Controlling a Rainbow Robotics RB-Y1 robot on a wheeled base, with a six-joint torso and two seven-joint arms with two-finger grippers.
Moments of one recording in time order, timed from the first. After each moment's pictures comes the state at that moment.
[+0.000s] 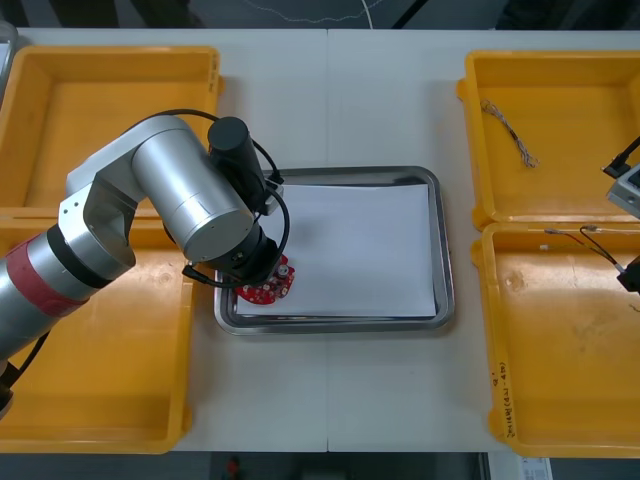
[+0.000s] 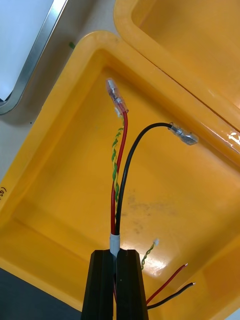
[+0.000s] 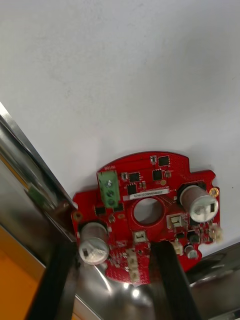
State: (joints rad) right arm -0.15 -0.91 -0.29 -2.33 -1.08 1.92 1.66; left arm -0.72 0.58 -0.67 -1.81 0.64 1.65 -1.08
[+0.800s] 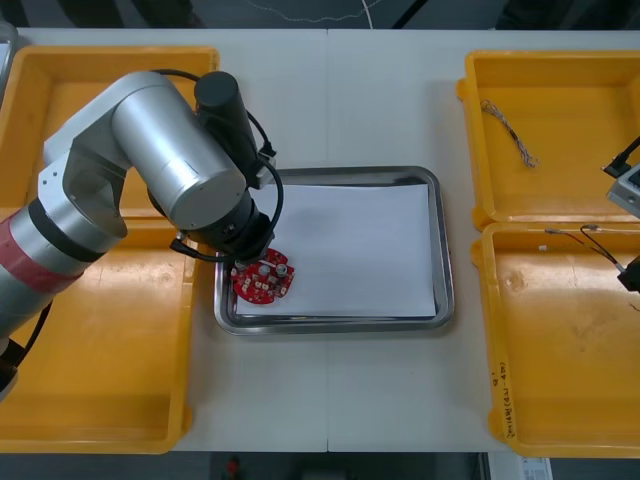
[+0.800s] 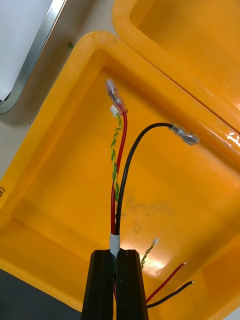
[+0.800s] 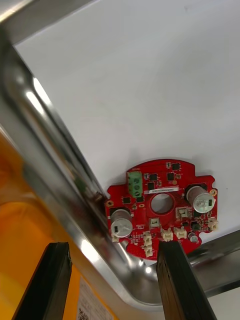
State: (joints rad) right arm -0.15 -0.91 -0.29 -2.33 -1.07 1.92 1.66; left arm -0.77 0.58 -0.57 -1.85 0.66 1.77 -1.08
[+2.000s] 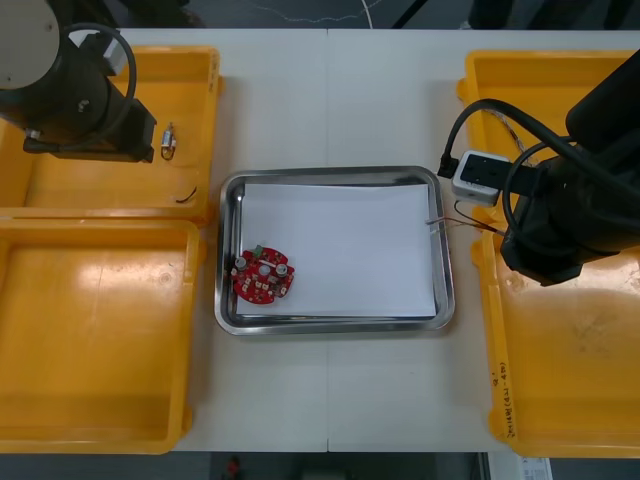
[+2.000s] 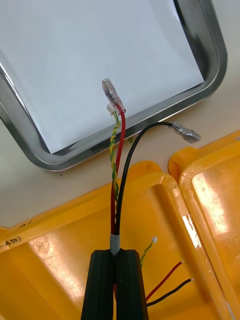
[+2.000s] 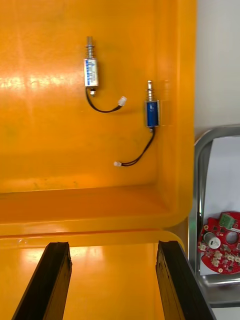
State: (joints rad) right arm -0.67 -0.93 0.32 -2.33 -1.00 1.92 1.66; left arm -0.77 0.69 -0.11 -1.85 0.68 1.91 -1.08
